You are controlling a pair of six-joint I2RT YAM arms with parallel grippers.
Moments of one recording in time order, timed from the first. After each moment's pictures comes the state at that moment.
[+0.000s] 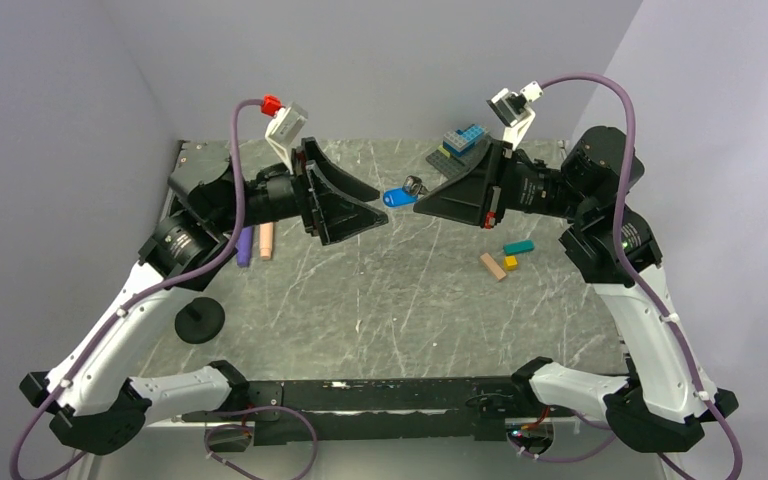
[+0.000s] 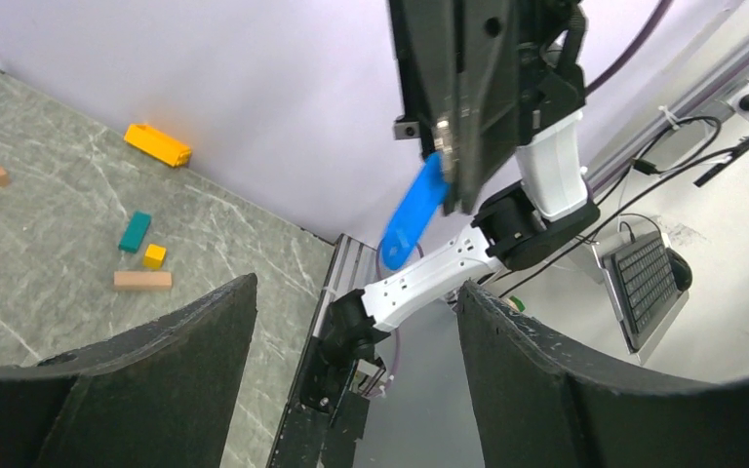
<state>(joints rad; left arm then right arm) -0.70 1.11 1.52 -0.25 0.65 -0.60 0.53 1.11 1.66 -0.45 -0.87 0.81</state>
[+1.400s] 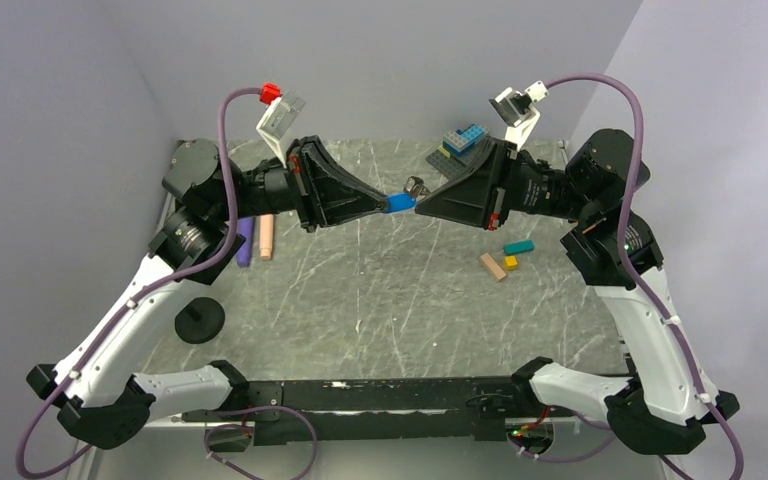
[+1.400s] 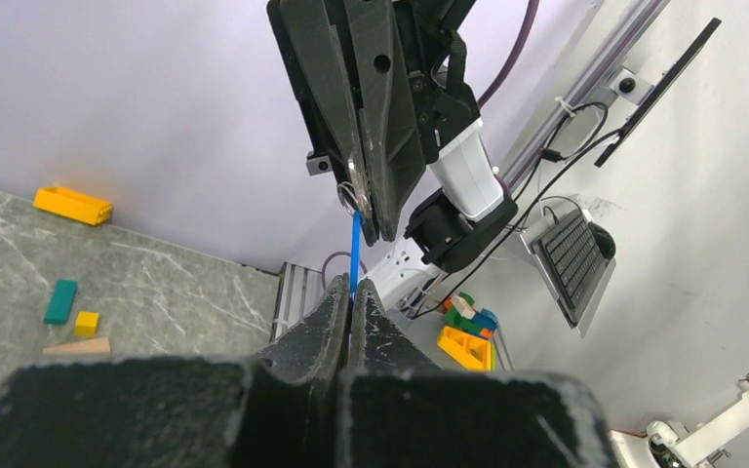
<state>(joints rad) -0.70 1.15 1.51 0.01 0.80 -0.72 0.53 1.10 1.64 -0.36 -0.90 0.86</state>
